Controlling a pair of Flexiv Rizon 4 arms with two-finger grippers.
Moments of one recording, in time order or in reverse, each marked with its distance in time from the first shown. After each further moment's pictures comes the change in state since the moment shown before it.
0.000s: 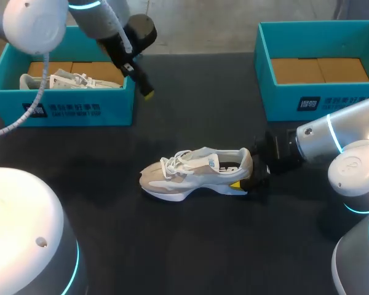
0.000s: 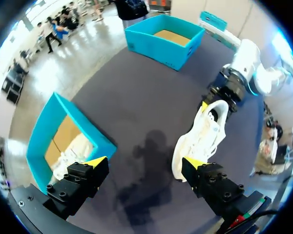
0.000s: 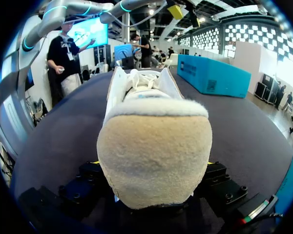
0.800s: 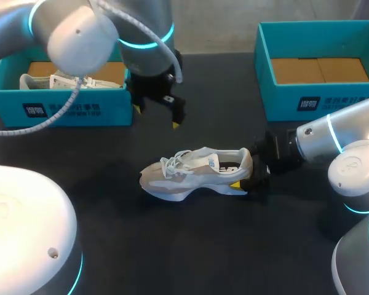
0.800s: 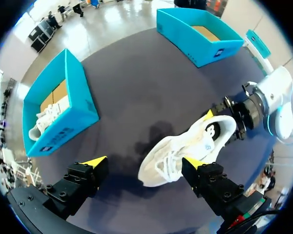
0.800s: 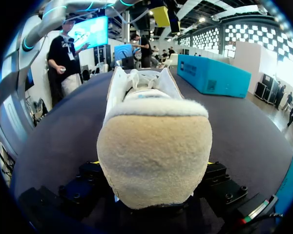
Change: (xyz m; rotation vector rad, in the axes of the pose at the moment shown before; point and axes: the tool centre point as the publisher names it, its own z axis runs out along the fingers) left arm 0.082 0.007 0.040 -0.101 -0.122 -0.378; right arm 0.000 0.000 0.000 0.000 0.000 0.000
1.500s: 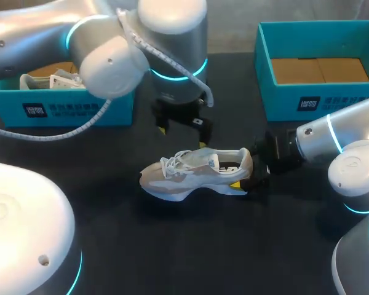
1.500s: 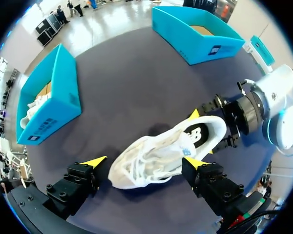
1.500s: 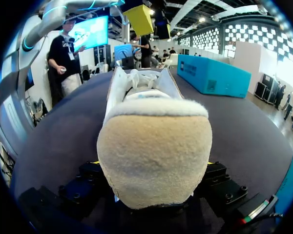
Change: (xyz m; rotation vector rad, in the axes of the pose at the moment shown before) left arm 0.066 0.009 0.025 0.011 0.010 -0.051; right arm 0.000 0.000 0.000 0.000 0.000 0.000
